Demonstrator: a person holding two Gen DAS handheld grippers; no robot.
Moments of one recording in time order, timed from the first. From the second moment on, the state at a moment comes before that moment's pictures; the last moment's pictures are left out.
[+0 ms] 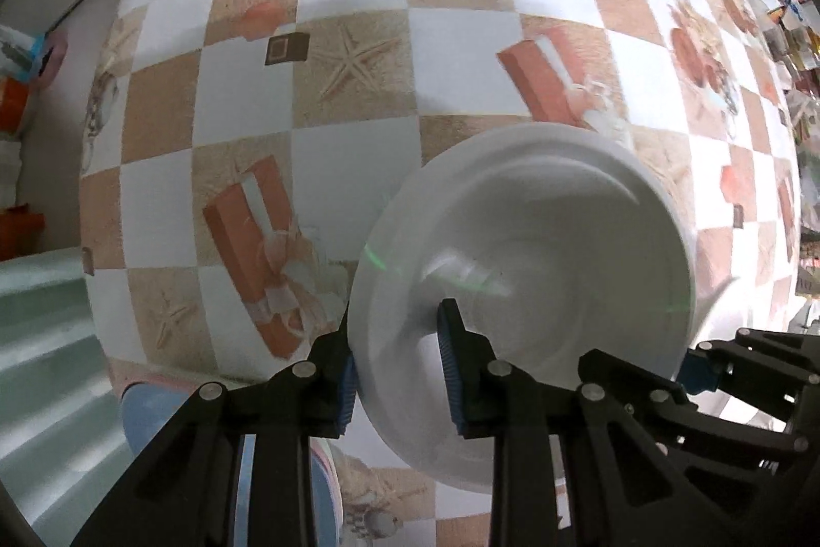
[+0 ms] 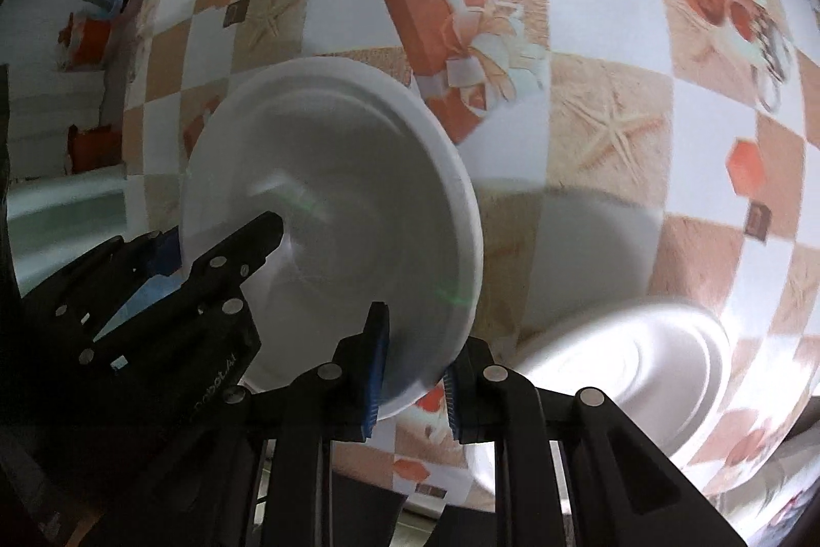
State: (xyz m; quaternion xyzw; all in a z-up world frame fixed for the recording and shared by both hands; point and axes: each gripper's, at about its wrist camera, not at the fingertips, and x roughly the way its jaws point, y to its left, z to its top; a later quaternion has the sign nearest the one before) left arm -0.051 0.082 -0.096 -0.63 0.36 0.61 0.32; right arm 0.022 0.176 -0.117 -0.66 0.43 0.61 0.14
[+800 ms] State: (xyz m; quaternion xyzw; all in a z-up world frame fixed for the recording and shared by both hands) left arm 0.046 0.113 -0.034 -0.57 0.39 0.57 0.45; right arm 0.163 0.169 -0.054 -0.59 0.48 0.60 0.25
